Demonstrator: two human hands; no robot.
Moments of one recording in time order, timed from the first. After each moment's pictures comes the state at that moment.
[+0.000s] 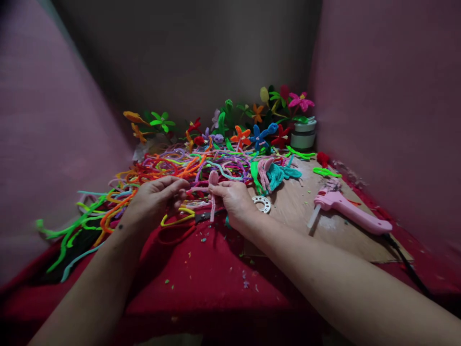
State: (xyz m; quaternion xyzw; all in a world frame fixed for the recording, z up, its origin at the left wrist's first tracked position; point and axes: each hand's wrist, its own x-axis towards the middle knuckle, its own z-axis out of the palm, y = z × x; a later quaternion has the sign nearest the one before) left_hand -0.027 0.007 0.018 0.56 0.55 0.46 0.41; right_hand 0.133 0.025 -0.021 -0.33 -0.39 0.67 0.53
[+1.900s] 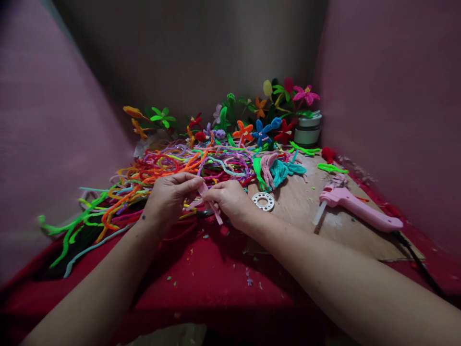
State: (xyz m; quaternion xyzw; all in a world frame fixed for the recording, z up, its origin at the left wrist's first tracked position) left_hand -0.007 0.015 0.007 0.58 0.49 0.50 0.42; right_hand 0.133 0.014 -0.014 -0.37 -0.52 0.63 0.44
